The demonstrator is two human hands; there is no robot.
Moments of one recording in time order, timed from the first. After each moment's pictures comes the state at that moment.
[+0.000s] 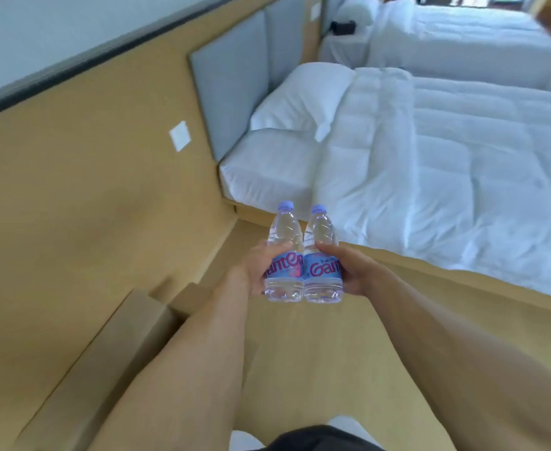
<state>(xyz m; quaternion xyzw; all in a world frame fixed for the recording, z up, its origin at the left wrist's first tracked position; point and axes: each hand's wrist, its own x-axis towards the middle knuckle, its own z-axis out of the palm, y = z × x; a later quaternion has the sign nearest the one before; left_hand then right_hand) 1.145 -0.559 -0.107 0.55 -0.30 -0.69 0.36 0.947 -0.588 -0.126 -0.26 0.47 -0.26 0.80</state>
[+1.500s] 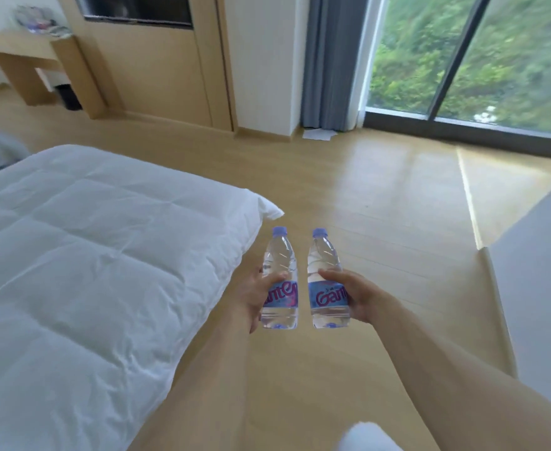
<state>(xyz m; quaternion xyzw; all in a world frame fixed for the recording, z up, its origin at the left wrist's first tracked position) 0.371 -0.667 -0.132 0.20 -0.59 -0.77 -0.13 0.327 -0.451 -0.134 0.14 0.60 -0.71 0.33</state>
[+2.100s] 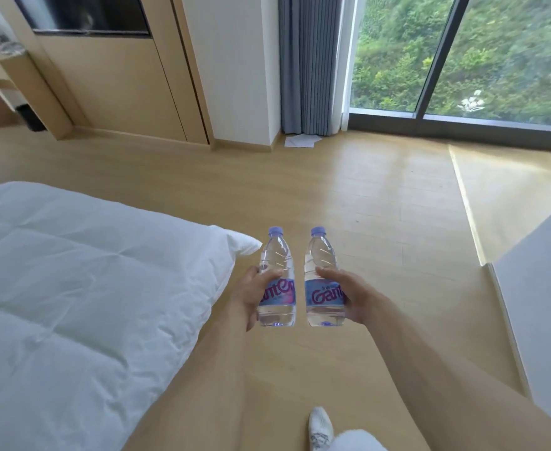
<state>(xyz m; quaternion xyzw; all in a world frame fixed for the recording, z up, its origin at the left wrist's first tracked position) 0.106 -0.593 -0.132 0.20 -0.62 -0.74 -0.15 0.078 -0.382 -0.141 0.16 0.60 -0.72 0.30</state>
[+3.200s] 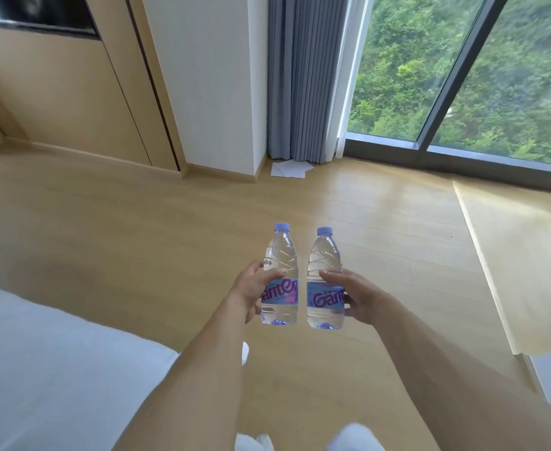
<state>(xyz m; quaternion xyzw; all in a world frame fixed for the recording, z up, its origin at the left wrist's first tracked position) -0.437 -0.650 -0.135 0.19 -0.62 -0.73 -0.21 -0.441 -0.419 -0.131 0.18 0.67 -0.66 0.29</state>
